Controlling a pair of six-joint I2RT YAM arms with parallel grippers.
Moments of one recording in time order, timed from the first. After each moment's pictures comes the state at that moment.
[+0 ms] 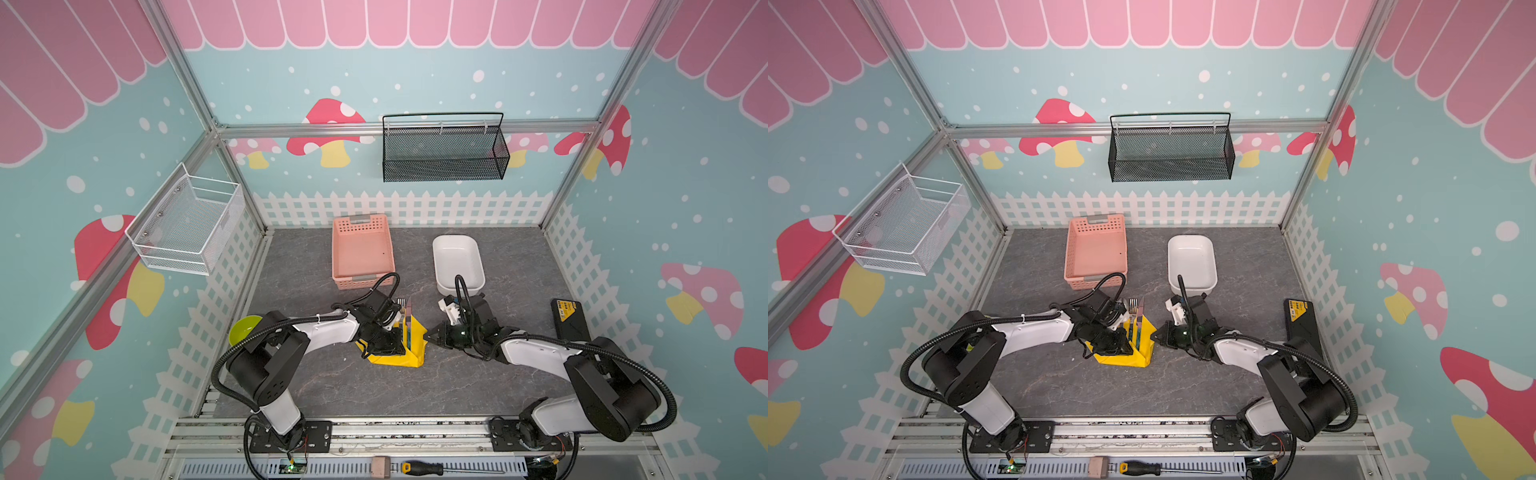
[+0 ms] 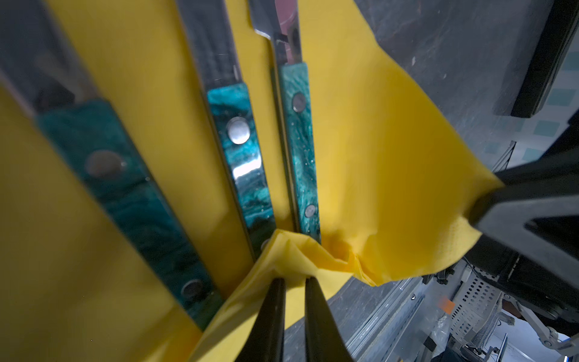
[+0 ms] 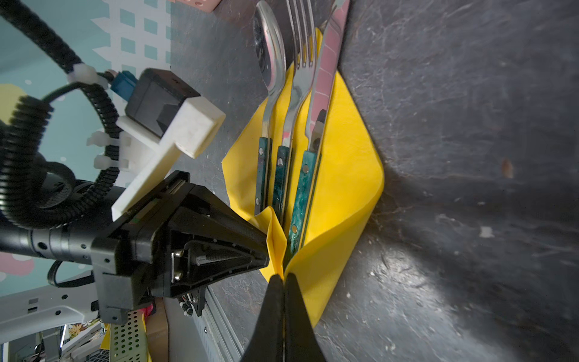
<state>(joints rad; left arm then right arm) -0.66 1.70 0.88 -0.37 0.55 -0.60 0.55 1.43 0.54 0.15 -0.57 0.76</state>
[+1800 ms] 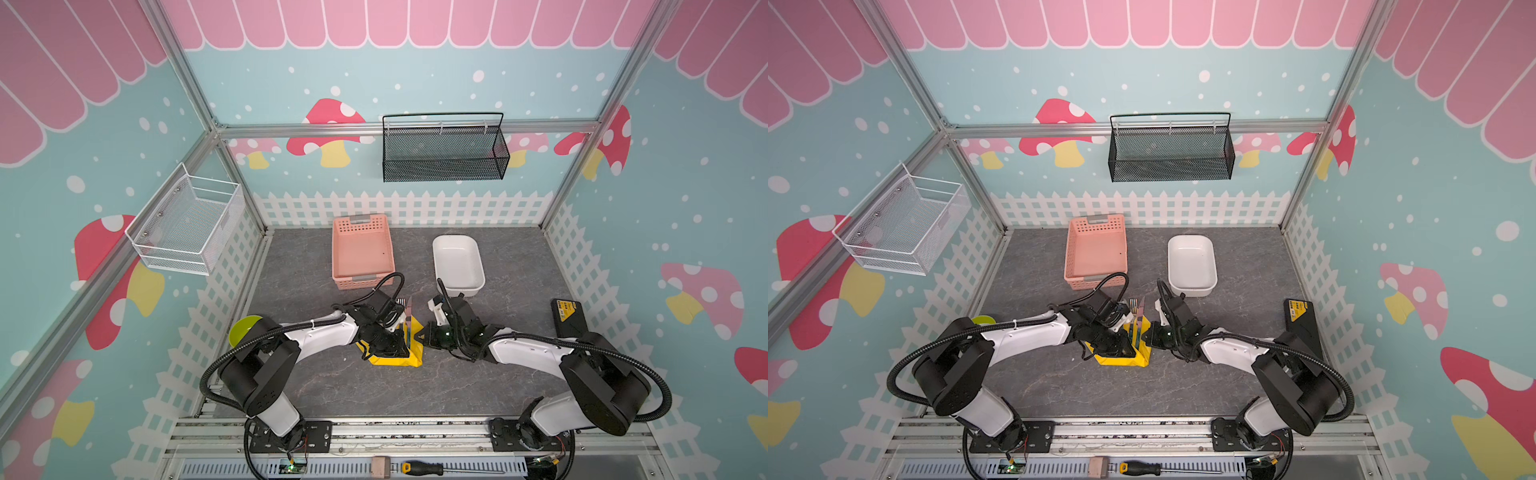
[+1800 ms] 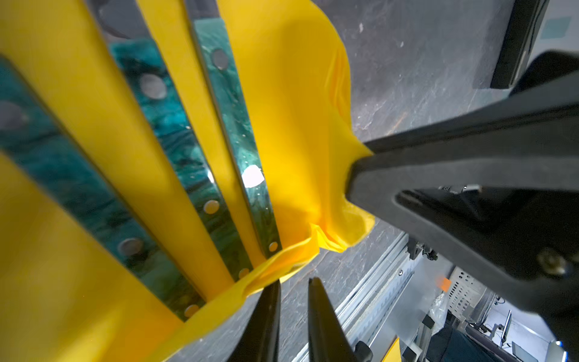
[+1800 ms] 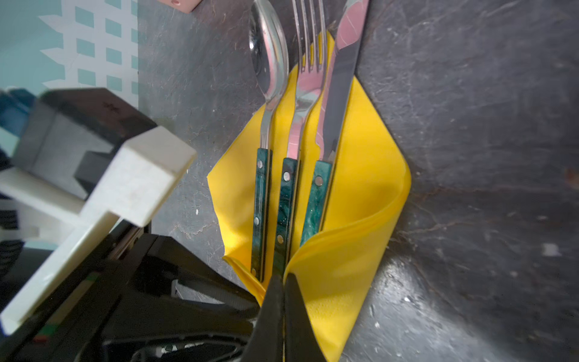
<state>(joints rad) -0.71 1.64 0.90 -0.43 0.57 -0.58 0.69 1.46 0.62 0.07 -0.35 0.83</state>
